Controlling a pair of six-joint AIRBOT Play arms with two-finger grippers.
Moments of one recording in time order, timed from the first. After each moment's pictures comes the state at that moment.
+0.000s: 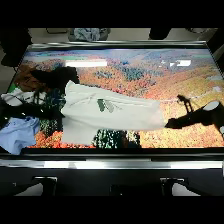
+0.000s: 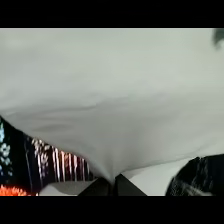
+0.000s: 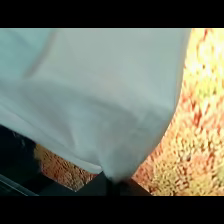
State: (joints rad) left arm 0.16 -1.27 1.07 0.96 -1.20 -1.24; right arm -0.36 -1.34 1.04 -1.09 1.31 0.87
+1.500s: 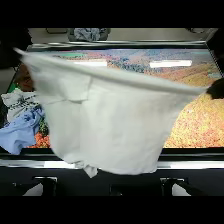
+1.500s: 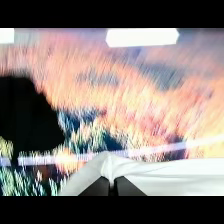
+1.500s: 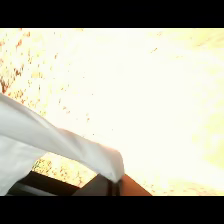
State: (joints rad) left arm 0.13 -1.19 1.69 1.11 -1.29 -1.37; right arm -0.28 -1.30 1.74 -1.45 1.70 0.92
